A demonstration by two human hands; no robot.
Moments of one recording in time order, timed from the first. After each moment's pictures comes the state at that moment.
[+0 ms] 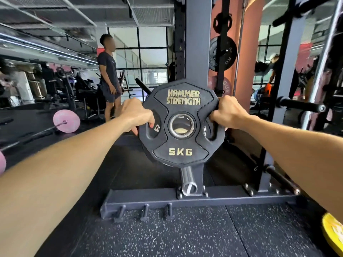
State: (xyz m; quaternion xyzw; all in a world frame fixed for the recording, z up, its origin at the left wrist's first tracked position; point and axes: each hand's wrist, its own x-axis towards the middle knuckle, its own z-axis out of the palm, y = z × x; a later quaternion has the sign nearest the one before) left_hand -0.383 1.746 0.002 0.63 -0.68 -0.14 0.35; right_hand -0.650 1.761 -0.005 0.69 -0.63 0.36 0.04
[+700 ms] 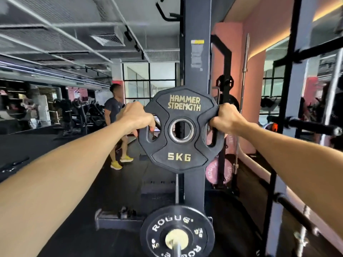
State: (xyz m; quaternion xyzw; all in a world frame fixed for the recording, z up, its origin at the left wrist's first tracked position) left_hand -0.432 1.694 0.521 0.64 -0.67 -0.06 0.37; right_hand -0.701 1.686 0.508 0.71 -0.59 0.39 0.04
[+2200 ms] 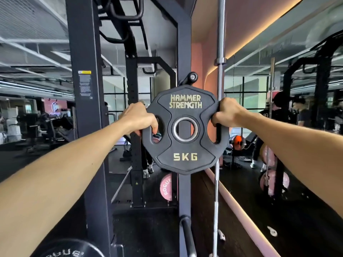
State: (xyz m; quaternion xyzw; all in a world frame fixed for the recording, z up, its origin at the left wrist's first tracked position) left_hand -1.006 1.738 0.627 0.57 -0.73 -0.07 0.38; right_hand -1.280 1.760 0.639 0.68 -0.64 0.36 0.07
